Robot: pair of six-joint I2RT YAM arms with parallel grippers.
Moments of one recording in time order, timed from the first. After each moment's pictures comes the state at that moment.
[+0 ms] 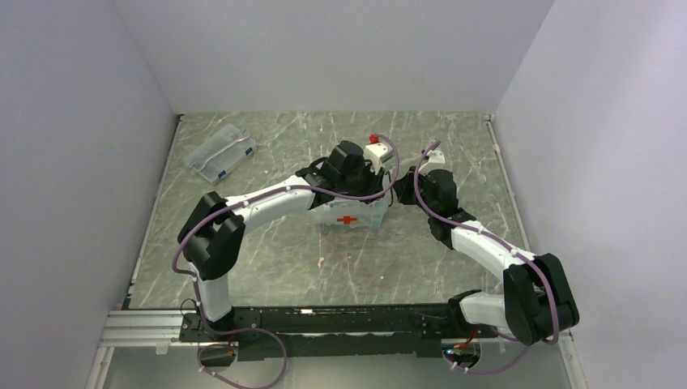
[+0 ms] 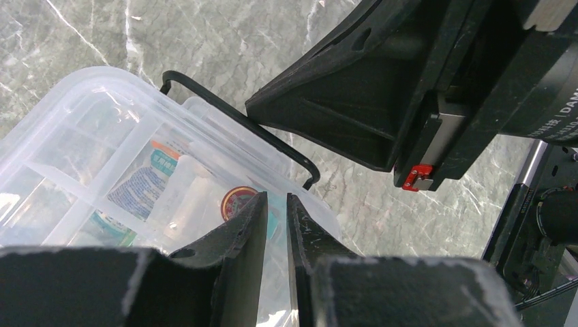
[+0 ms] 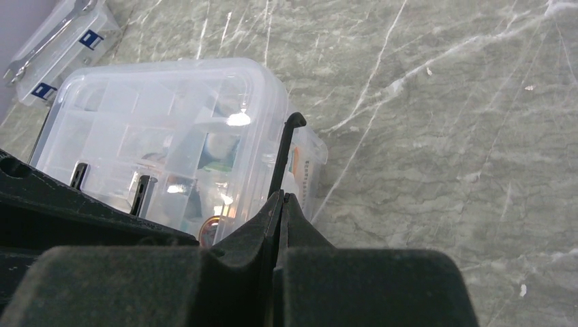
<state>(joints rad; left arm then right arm) -0.83 1.84 1.39 -0.09 0.26 -0.13 0.34 1.24 0.57 0.34 -0.09 0.41</state>
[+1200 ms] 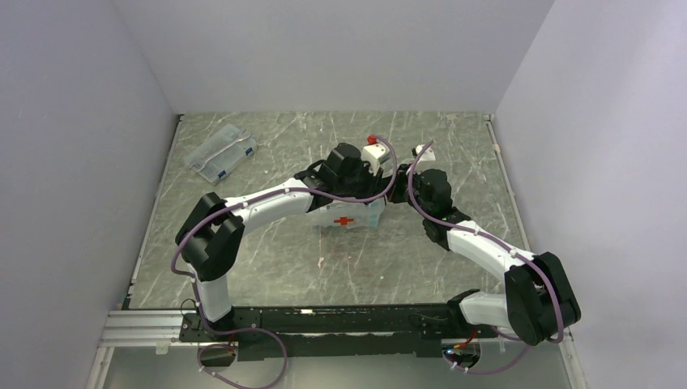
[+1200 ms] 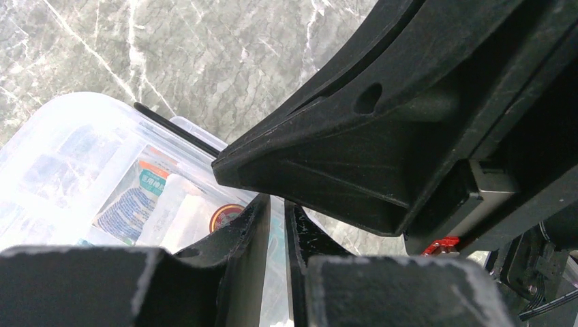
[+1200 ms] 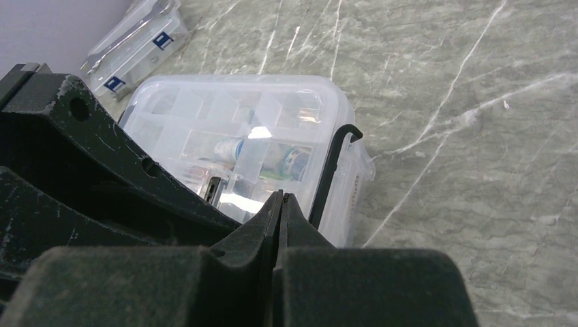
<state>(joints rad) -0.82 1.82 1.35 -0.02 0.26 -0.13 0.42 1.25 0.59 0.41 -0.12 0.43</state>
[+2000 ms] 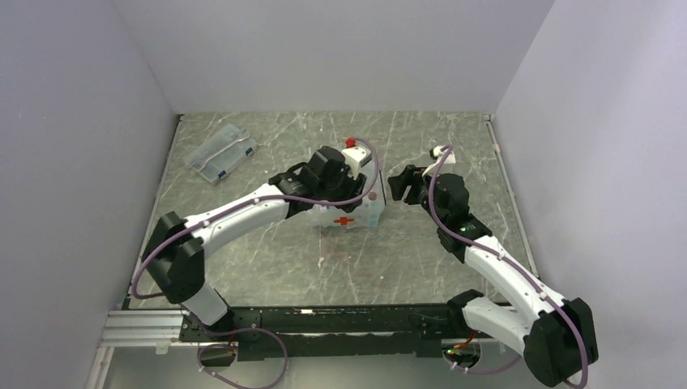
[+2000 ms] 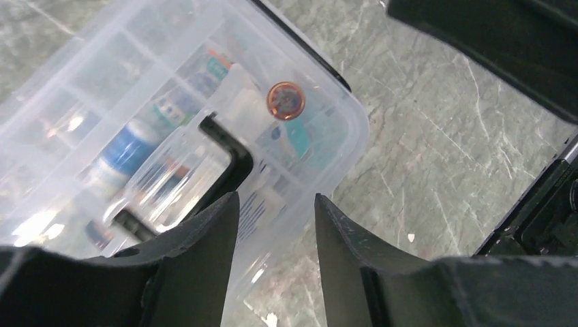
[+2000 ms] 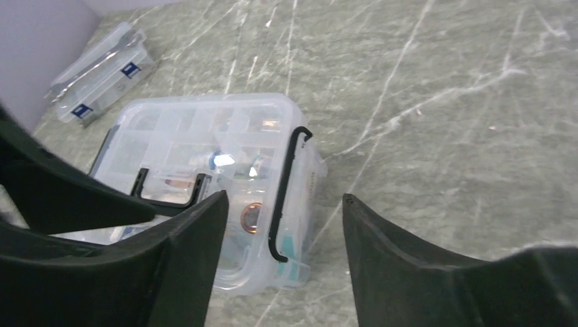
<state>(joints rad) -0.83 1.62 1.28 -0.29 0.09 -0.15 0.42 1.01 0.61 0.17 0.03 0.37</state>
